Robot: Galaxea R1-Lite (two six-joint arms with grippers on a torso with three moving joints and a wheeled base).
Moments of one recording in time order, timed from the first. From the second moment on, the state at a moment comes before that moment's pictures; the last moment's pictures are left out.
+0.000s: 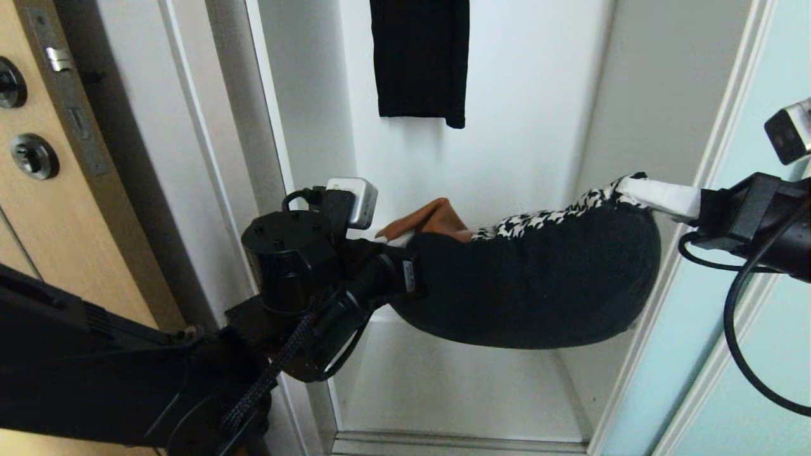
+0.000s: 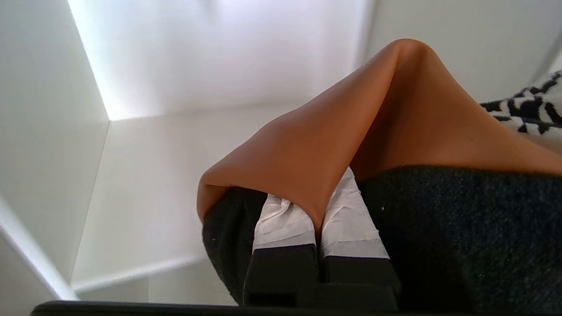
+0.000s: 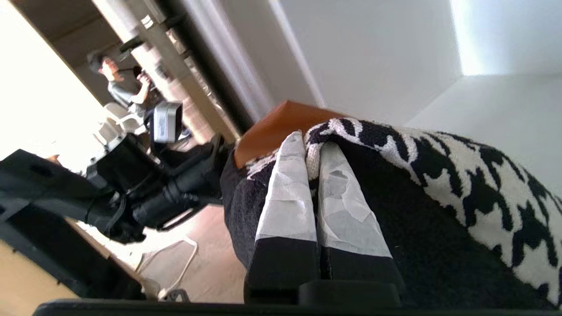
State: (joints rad) left arm -0.73 1.84 -0.81 -1.10 0.29 -0.07; right arm 0.12 1.43 -0.74 -0.88 0.77 0.64
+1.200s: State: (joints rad) left arm -0.55 2.10 -1.03 -1.06 0.39 -0.05; right arm 0.08 1.82 -1.04 -0.85 0.77 0.65
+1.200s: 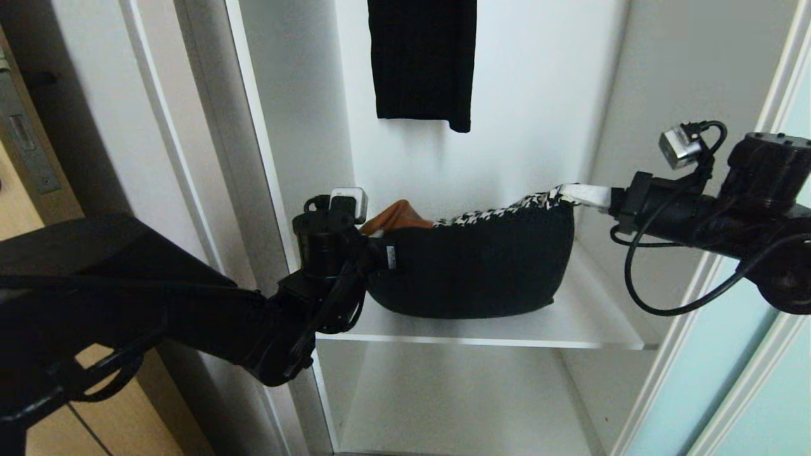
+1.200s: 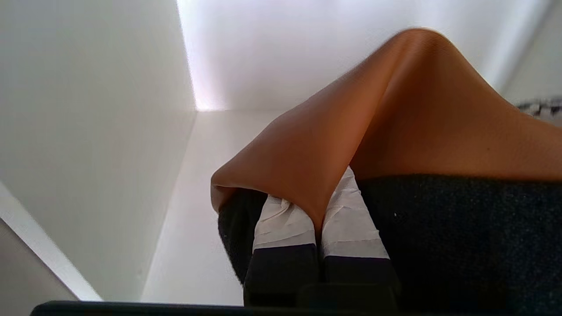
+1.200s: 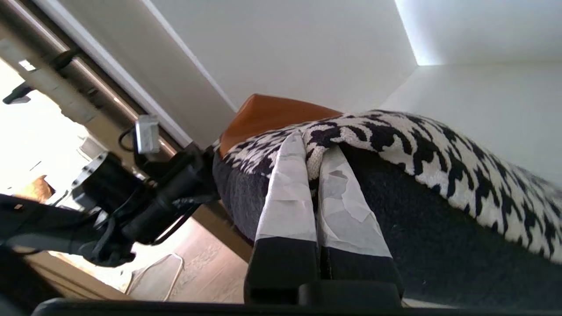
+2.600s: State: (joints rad) left arm -0.43 2.62 -1.58 -0.65 0.49 -0.14; right arm 0.03 2.33 -1.32 -0.70 0.60 0.60
